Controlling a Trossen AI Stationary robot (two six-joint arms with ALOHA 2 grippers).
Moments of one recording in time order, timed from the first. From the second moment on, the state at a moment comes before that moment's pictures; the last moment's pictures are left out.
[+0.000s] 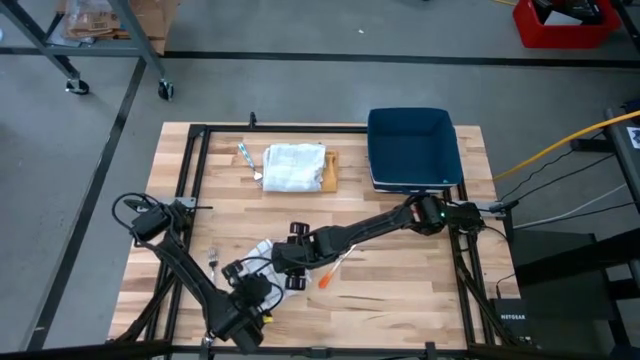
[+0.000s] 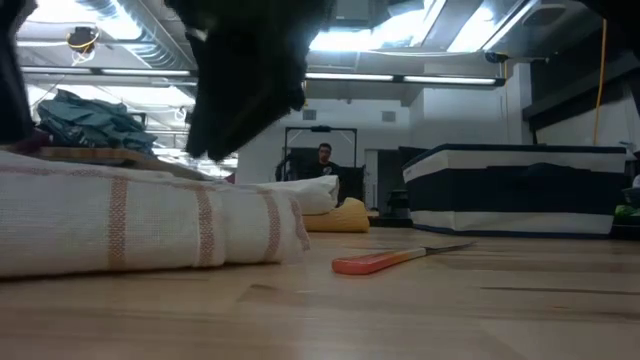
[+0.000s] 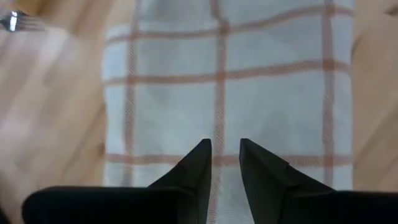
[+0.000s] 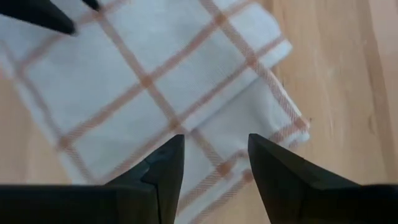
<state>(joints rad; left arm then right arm) -0.85 1.99 1.52 -1.28 -0.54 -1.43 0.28 2.35 2.07 -0.77 0.20 0.26</state>
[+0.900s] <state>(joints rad) -0.87 1.86 1.30 -1.03 -0.53 -1.43 0.28 2.35 1.98 -0.62 0.19 0.26</state>
